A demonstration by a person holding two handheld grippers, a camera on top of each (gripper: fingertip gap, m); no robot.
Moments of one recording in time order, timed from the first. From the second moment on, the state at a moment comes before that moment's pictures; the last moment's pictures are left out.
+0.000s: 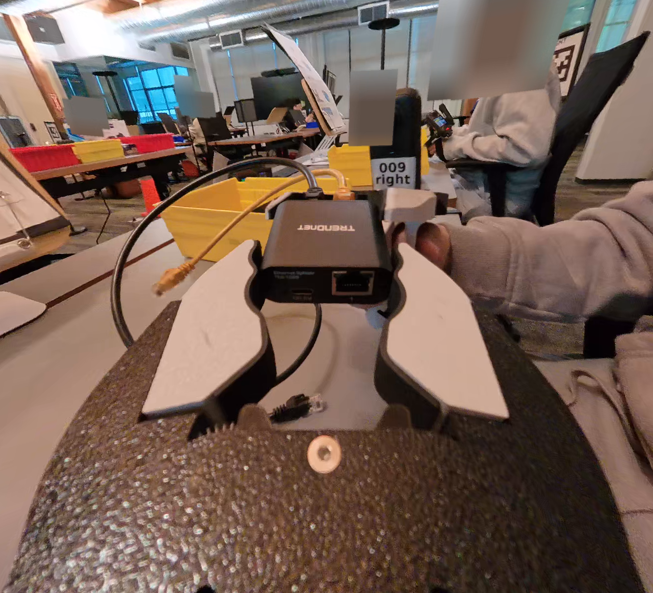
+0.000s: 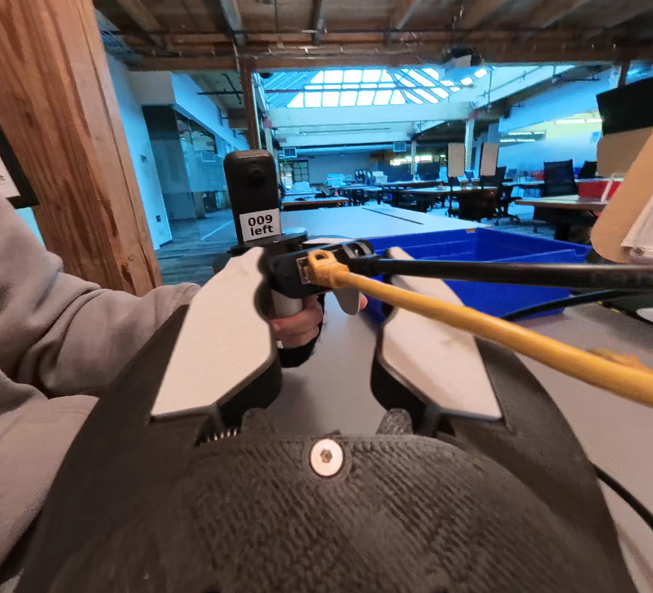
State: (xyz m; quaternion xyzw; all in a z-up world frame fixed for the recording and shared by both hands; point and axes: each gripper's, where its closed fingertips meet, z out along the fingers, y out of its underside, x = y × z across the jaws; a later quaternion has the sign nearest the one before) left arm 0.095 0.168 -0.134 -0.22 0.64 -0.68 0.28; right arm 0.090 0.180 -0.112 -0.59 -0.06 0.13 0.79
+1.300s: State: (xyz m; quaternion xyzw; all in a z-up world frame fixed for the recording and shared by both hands) left arm 0.099 0.154 -0.158 -0.24 0.67 -0.63 0.32; right arm 0.091 0.161 -0.125 -0.64 -0.15 0.11 0.75
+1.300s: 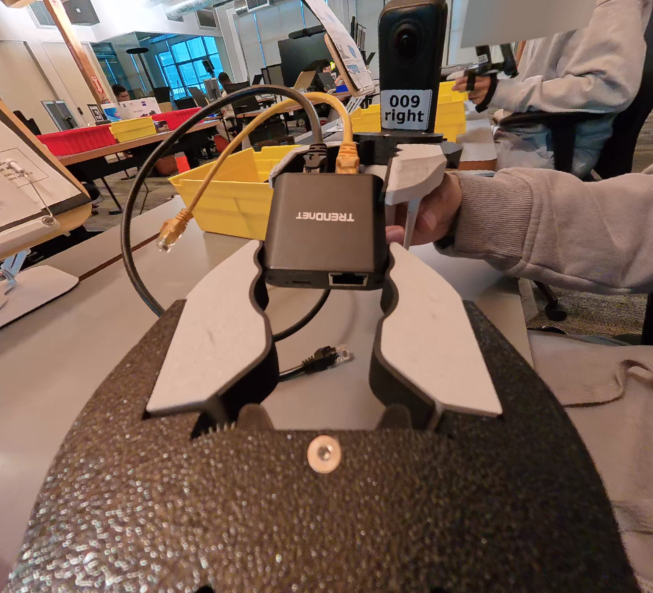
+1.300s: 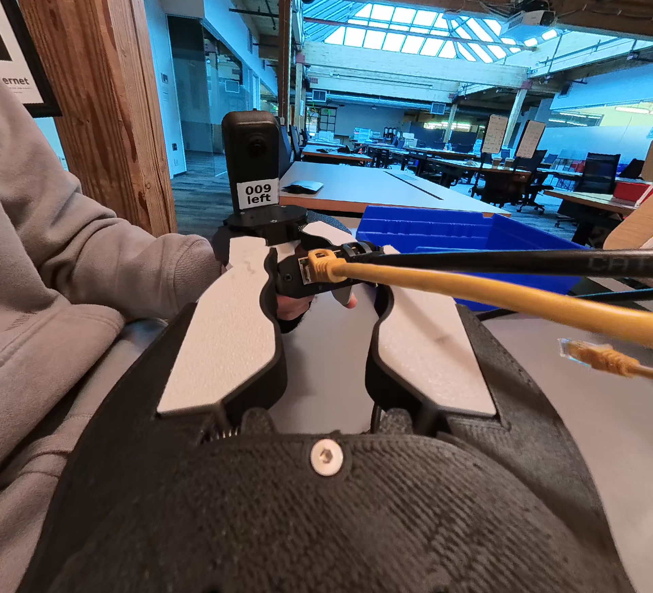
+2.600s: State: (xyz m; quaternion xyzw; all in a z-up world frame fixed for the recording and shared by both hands) left arm 0.091 0.163 -0.147 -0.21 0.66 -0.65 0.32; right arm 0.084 0.172 -0.124 -0.63 -0.10 0.16 0.75
